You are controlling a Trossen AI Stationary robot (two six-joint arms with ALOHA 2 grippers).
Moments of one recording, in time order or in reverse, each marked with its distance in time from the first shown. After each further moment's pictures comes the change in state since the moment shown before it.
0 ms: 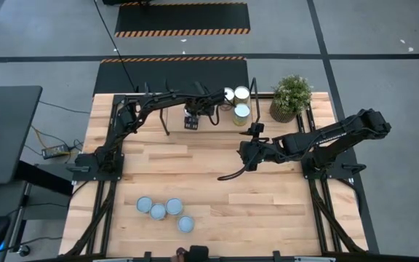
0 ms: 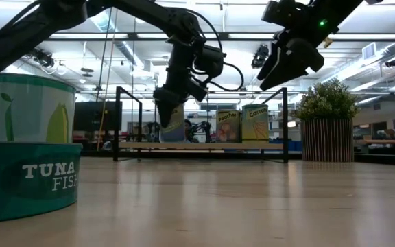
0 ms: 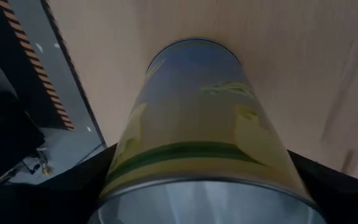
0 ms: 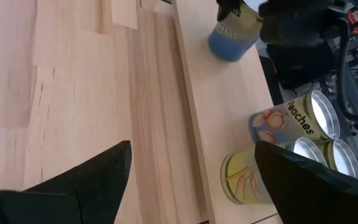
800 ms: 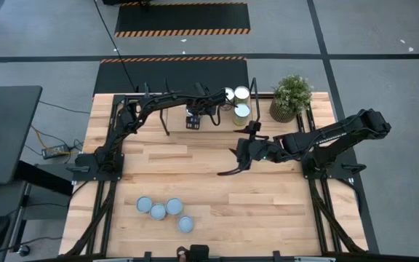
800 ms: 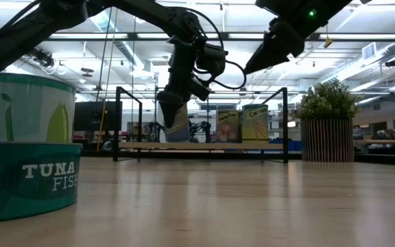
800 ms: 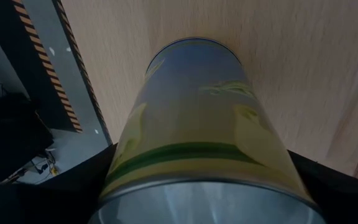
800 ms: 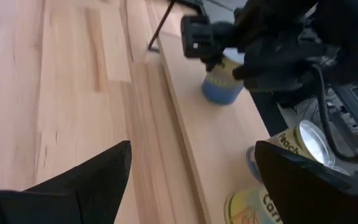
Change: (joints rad) left arm -0.004 -0.001 0.000 0.029 -0.029 -0.007; right arm -0.003 0.000 0.000 0.195 0.006 -0.008
